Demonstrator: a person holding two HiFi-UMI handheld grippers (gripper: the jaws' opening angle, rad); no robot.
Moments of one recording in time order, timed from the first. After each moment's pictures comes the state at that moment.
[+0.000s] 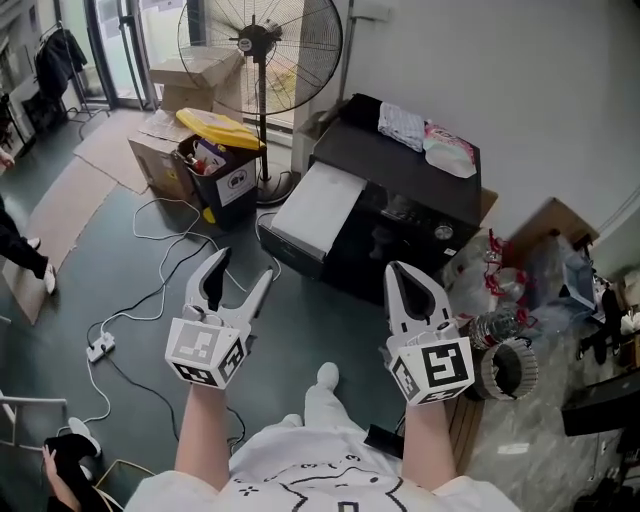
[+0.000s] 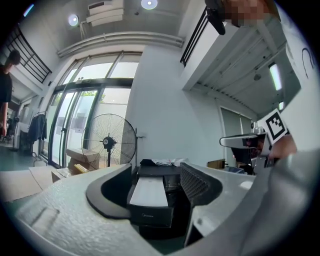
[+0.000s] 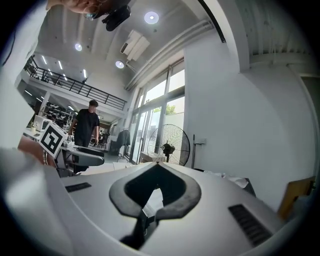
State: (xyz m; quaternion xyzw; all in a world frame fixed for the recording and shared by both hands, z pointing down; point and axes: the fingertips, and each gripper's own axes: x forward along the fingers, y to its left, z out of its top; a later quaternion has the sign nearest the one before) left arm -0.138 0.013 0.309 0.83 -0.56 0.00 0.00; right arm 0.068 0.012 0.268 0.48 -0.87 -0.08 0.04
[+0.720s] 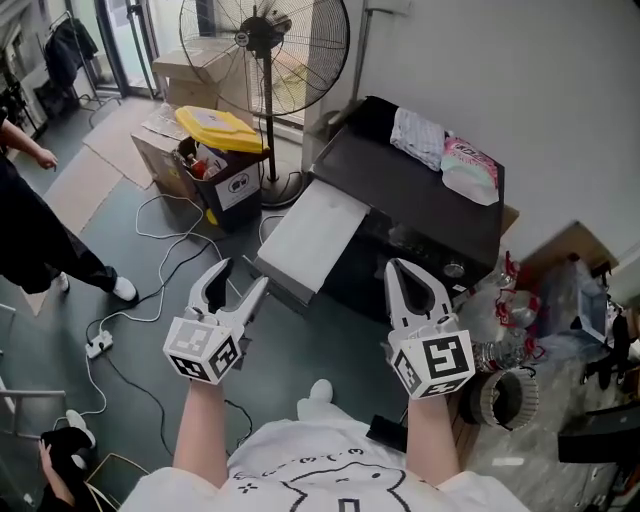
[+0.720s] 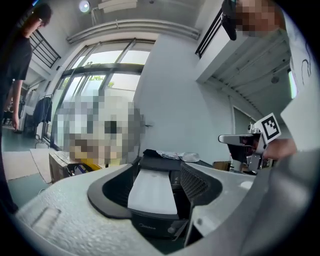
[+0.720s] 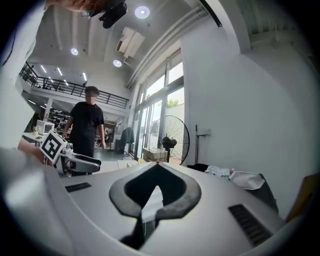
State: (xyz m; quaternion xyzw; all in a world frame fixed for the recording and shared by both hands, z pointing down) left arm -0.125 -0.116 0.370 0.81 -0.57 0.00 0.08; right arm 0.093 -0.144 0.300 0.45 -0.89 -0.04 0.05
